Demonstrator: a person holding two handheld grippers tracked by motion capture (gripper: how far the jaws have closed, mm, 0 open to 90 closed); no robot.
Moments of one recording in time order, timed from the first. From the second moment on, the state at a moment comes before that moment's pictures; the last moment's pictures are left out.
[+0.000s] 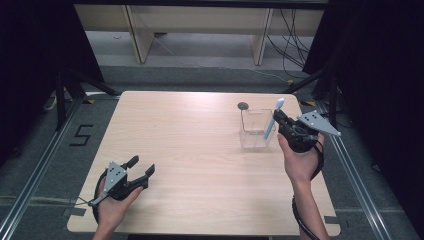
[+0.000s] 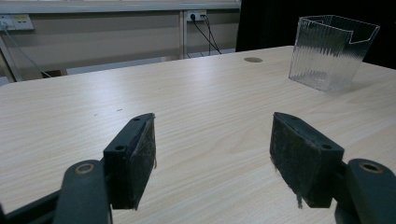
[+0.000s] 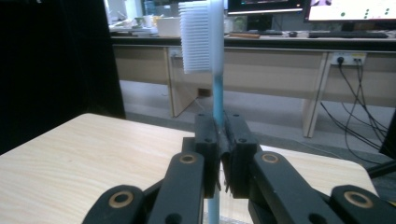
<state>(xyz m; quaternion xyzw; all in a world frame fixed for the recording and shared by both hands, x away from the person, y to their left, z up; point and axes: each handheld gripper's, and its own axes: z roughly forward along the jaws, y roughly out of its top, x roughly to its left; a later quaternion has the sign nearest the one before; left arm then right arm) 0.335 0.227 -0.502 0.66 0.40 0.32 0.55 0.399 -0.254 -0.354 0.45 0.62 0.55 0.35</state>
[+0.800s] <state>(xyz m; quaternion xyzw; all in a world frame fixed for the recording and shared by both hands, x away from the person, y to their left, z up) 0.335 0.229 -0.504 0.65 0.41 0.32 0.55 0.435 -0.266 -0.365 0.47 0.59 0.54 0.37</state>
